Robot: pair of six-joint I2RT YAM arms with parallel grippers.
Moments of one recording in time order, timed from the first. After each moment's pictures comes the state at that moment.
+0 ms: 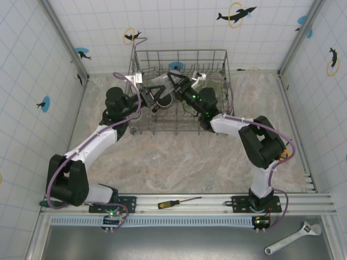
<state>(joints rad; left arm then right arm) -0.35 1.38 0.91 0.50 0.68 -0.74 0.64 1.89 1.17 0.99 -0.19 1.39</state>
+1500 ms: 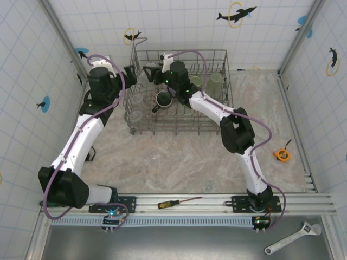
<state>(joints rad) -0.21 1.35 1.25 -0.16 -0.02 -0.39 0.69 2.31 1.99 0.27 -0.12 0.35</state>
